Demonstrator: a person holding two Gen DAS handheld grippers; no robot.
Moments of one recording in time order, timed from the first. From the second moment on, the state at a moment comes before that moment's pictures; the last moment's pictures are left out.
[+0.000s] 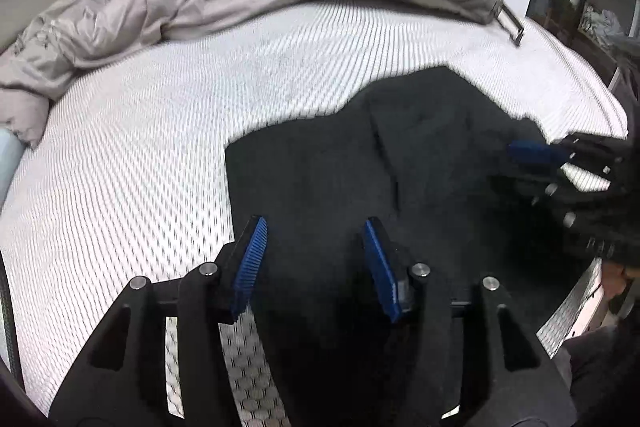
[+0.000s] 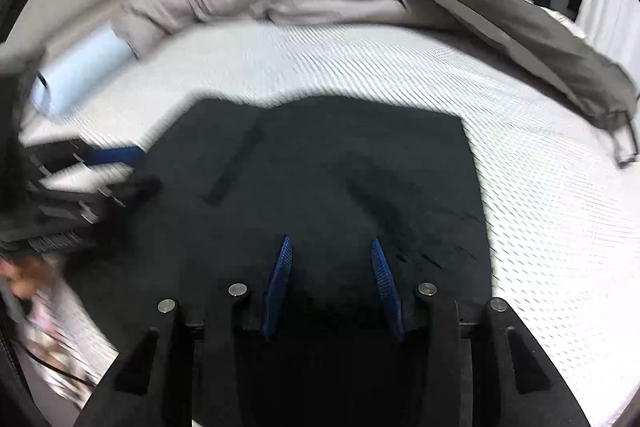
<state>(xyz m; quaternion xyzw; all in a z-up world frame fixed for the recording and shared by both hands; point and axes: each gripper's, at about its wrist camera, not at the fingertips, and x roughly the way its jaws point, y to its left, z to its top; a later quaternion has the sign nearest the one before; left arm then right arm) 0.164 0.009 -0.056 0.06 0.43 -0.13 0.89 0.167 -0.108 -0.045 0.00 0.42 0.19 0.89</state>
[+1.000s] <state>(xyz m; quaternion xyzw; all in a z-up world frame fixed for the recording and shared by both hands) 0.169 -0.011 -0.051 0.08 0.44 -0.12 0.89 0.183 -0.112 -0.067 0.00 0.43 0.13 0.89</state>
